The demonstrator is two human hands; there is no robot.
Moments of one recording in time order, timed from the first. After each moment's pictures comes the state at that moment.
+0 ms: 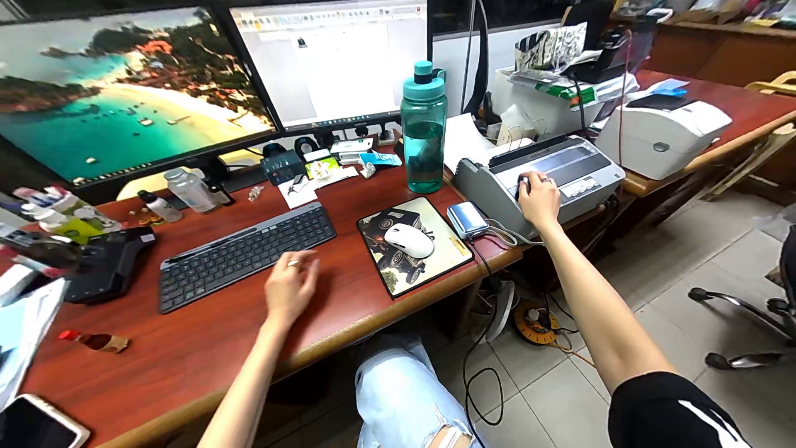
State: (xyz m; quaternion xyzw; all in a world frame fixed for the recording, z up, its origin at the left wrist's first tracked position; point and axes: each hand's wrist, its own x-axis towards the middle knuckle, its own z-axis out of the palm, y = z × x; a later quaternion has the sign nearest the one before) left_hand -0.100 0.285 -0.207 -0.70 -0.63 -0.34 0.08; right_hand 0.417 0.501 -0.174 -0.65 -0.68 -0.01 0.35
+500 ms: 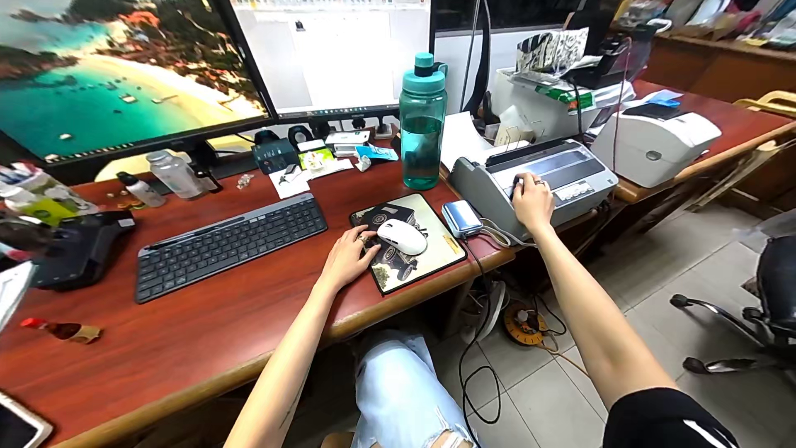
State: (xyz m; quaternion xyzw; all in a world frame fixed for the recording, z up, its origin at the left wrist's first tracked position) left_hand -0.014 0.361 -0.222 -0.78 -0.57 -0.26 -0.06; right_hand 0.411 0.497 -0.172 -0.66 -0.67 -0.03 0.33
